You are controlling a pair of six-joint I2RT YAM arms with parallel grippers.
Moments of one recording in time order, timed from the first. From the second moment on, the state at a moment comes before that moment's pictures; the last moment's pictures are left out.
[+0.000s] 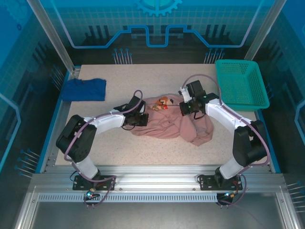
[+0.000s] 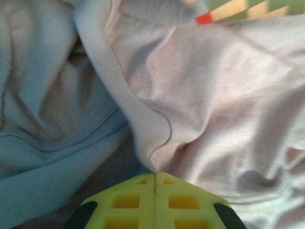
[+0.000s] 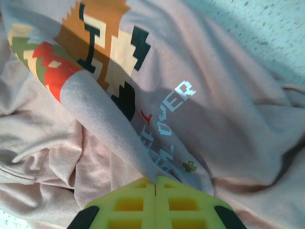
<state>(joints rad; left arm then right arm) -0.53 1.67 0.98 -0.33 0.10 -0.45 0.36 1.58 1.16 -0.60 -0.09 0.03</state>
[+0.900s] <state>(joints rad) -0.47 1.35 0.89 -0.30 0.12 -0.51 0.34 1.77 1.44 -0.75 0.19 0.00</state>
